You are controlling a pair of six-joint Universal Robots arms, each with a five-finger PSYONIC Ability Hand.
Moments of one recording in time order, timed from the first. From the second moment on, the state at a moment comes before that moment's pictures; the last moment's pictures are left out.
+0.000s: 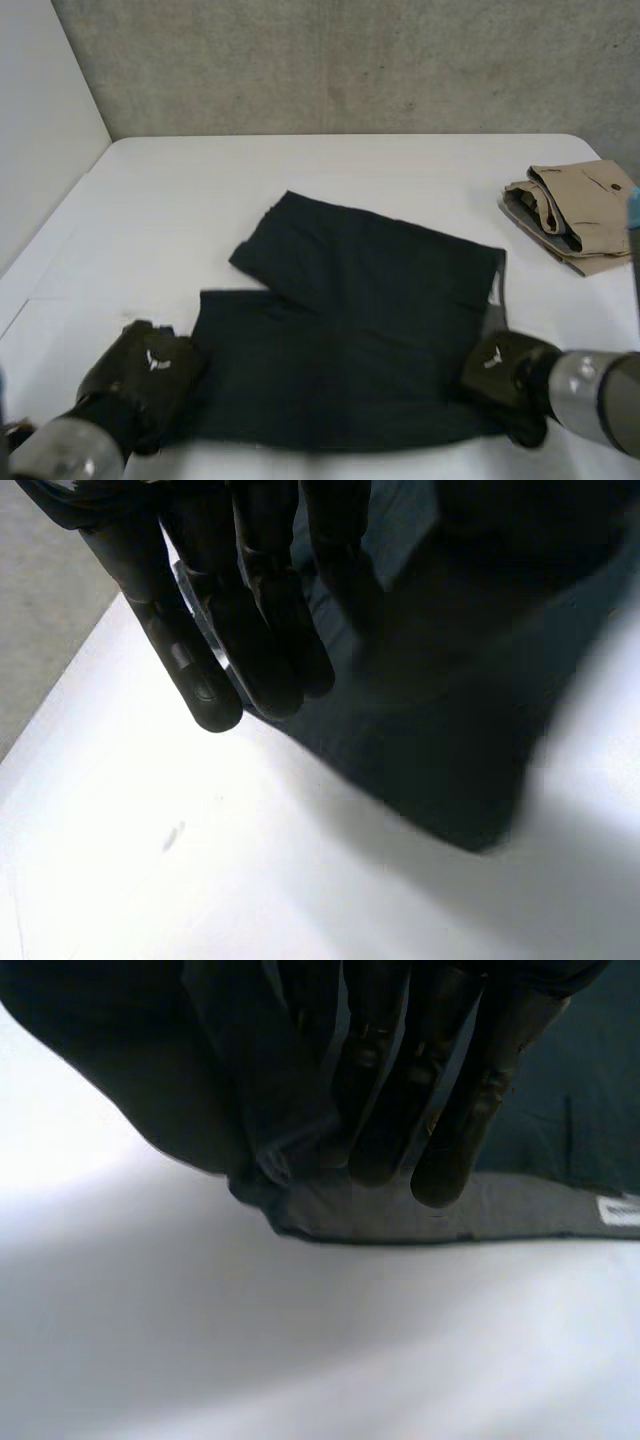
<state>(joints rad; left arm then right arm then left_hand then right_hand) 4.11 -1.46 -2.02 2.94 -1.73 3.73 1.90 -1.38 1.72 0.64 1.37 2.18 1.15 1.20 1.19 1.20 1.00 0.97 1.17 1.18 1.19 0.98</state>
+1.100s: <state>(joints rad) 4.08 -1.74 -1.78 2.84 -1.78 3.38 1.88 -1.26 1.72 0.13 1.41 2.51 0.29 0.30 0.31 0.30 0.13 0.97 1.17 1.18 1.19 1.00</state>
